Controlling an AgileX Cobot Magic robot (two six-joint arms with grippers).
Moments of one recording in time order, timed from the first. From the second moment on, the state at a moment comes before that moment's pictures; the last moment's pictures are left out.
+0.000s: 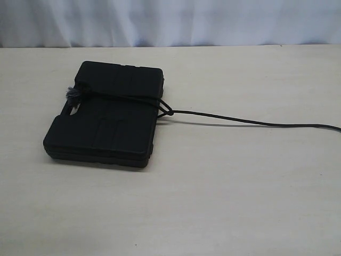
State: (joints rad) left arm -0.30 0.69 -0.41 -0.06 -0.28 0.10; right arm 0.02 0.02 0.00 0.39 0.10 -0.32
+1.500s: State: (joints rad) left arm -0.30 0.69 -0.41 -0.06 -0.28 0.19; right arm -0.01 0.01 0.00 0.10 0.16 -0.06
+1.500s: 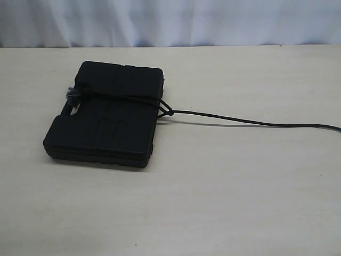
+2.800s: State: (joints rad) left arm 0.01 0.00 0.00 -0.03 0.24 0.02; right arm -0.01 0.01 0.00 0.10 0.16 -0.06
